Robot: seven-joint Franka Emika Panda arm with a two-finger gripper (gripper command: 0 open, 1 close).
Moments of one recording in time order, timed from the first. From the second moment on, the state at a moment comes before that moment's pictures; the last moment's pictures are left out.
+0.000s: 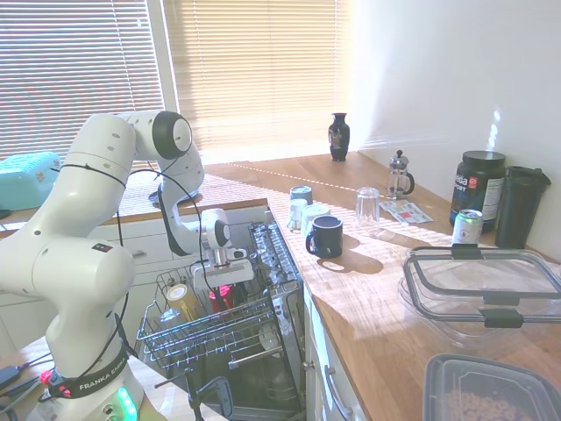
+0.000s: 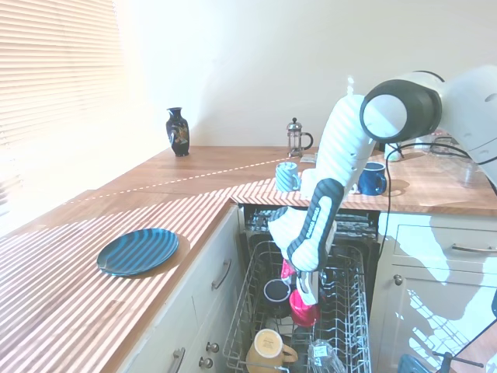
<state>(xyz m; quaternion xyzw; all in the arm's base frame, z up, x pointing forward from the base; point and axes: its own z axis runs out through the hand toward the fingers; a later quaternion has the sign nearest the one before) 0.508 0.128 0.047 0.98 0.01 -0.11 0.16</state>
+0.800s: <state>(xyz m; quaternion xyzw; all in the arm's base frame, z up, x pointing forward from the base) 0.491 0.164 0.091 0.99 -0.03 -0.12 0.12</state>
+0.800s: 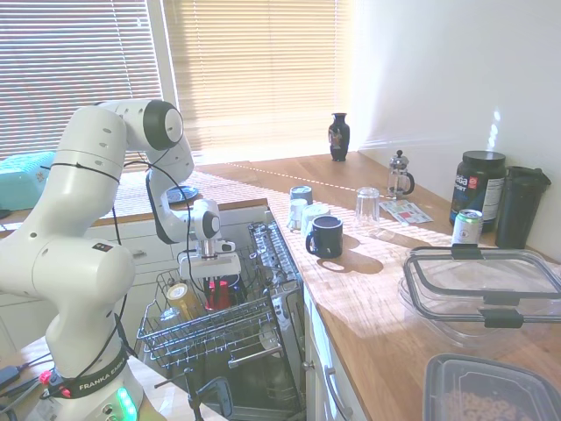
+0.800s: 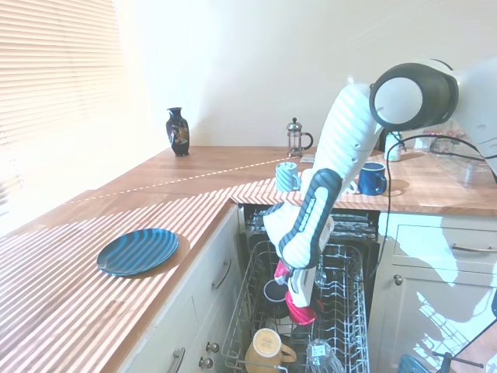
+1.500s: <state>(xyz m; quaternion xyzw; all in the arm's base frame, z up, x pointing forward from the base) 0.509 0.168 0.283 0.99 -0.11 -0.01 0.04</state>
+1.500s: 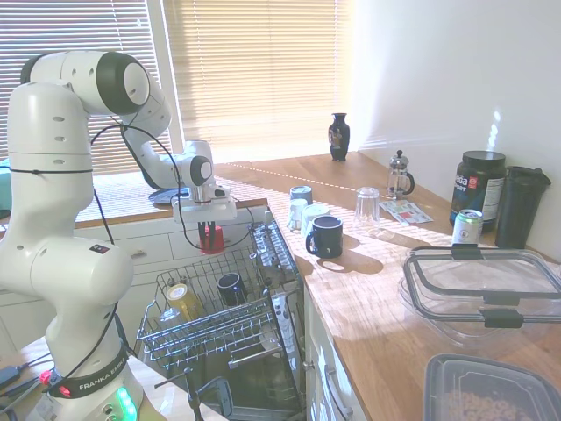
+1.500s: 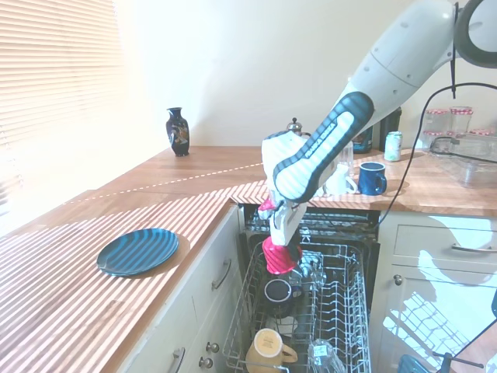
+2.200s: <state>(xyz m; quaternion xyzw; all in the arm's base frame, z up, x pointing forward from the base) 0.518 -0.005 0.431 0.95 -0.30 0.05 -0.01</state>
